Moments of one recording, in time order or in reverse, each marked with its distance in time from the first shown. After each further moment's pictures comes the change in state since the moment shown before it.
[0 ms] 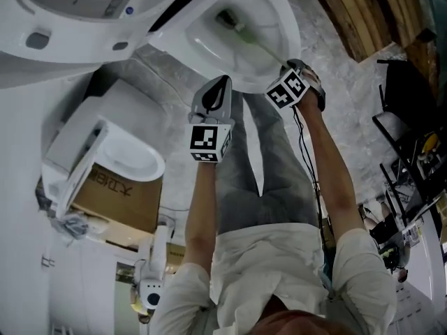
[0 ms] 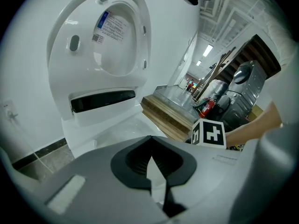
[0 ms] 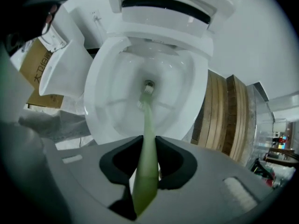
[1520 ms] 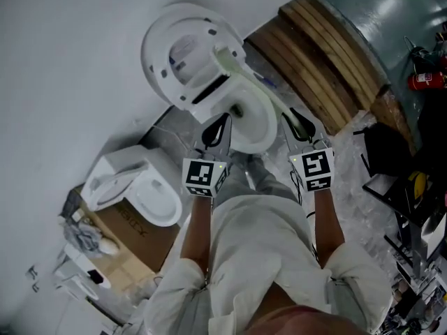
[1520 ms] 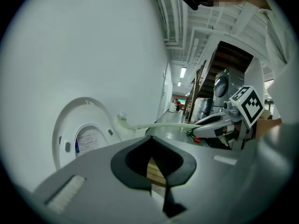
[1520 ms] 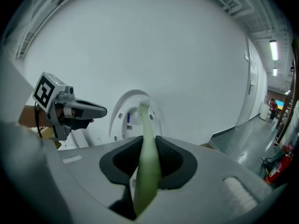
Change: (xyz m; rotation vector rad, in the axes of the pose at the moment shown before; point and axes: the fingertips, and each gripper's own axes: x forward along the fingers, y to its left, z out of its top) left arm -0.190 -0.161 0.286 0.296 -0.389 -0.016; right arm -0.519 -0.081 0.017 0.304 -1.072 -0.168
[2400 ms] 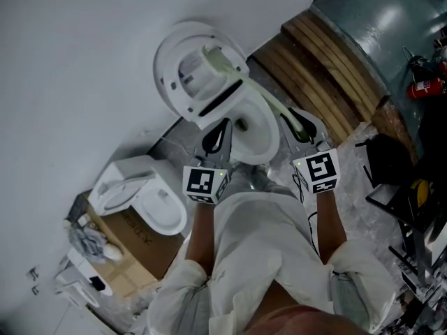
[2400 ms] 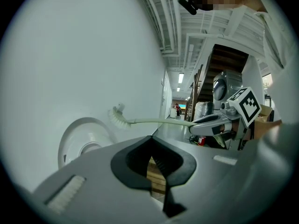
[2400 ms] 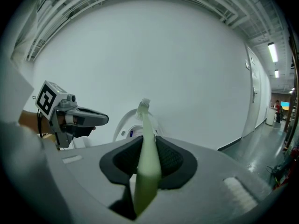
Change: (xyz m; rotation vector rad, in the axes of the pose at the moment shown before) left arm -0.022 -0.010 0.056 0.063 -0.103 0.025; right arm -0.025 0.000 0.061 -0.022 -0.179 0.049
